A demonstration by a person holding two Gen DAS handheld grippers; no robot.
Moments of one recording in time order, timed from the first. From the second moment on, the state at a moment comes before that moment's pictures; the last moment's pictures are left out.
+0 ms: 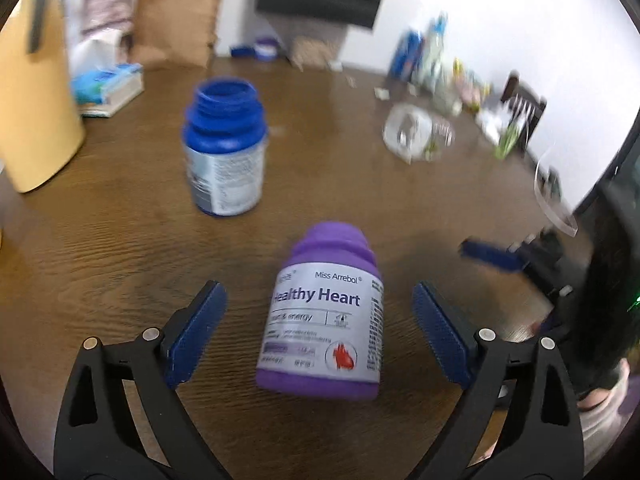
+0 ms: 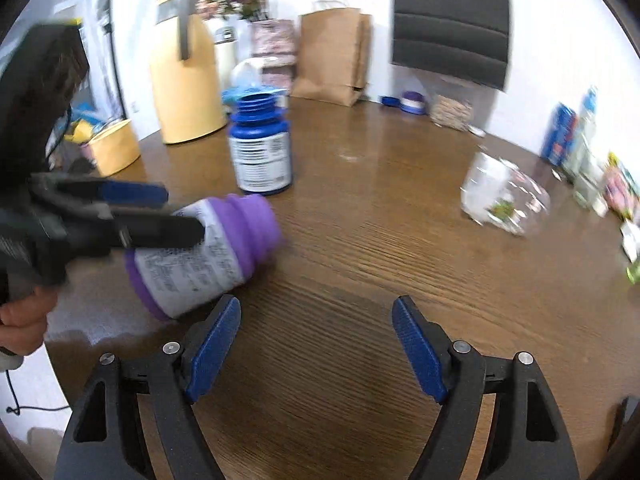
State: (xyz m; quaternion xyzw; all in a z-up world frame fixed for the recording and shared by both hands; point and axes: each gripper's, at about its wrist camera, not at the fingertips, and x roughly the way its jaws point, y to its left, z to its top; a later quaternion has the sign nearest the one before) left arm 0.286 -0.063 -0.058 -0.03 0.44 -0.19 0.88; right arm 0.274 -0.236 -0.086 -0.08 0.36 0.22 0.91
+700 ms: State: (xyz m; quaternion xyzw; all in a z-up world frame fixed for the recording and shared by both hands) left arm 0.281 -0.079 -0.063 0.01 0.44 -0.23 0.87; right arm 0.282 -0.269 -0.059 0.07 0.33 0.27 0.90
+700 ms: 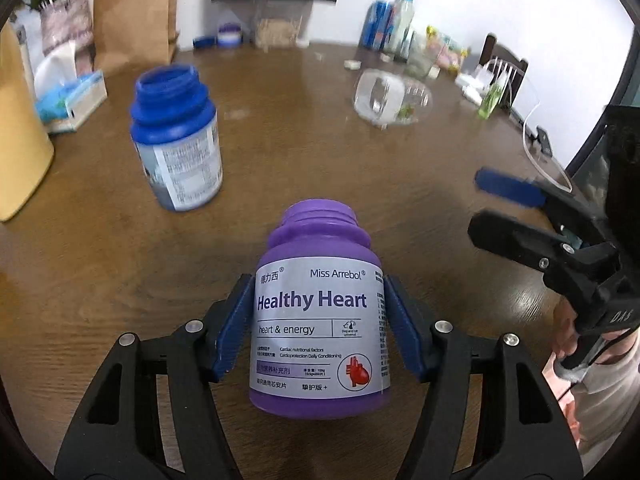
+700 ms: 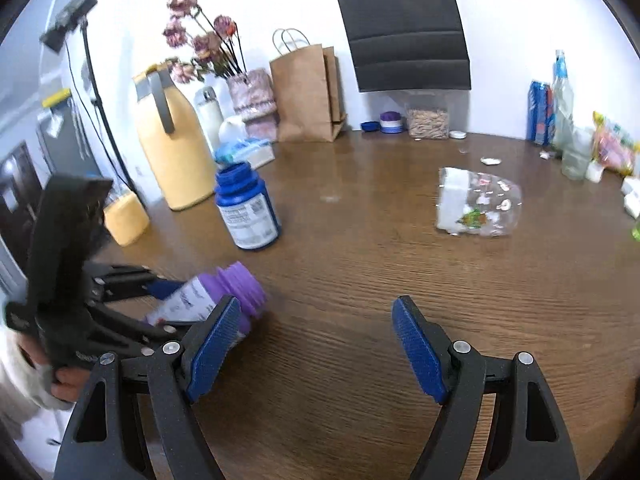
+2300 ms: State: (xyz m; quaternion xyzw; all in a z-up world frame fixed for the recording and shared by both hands) left arm 0.401 -0.122 0.018 0.16 0.25 -0.24 0.93; right arm 0.433 -0.261 0.013 0.04 0.32 0.22 0.92
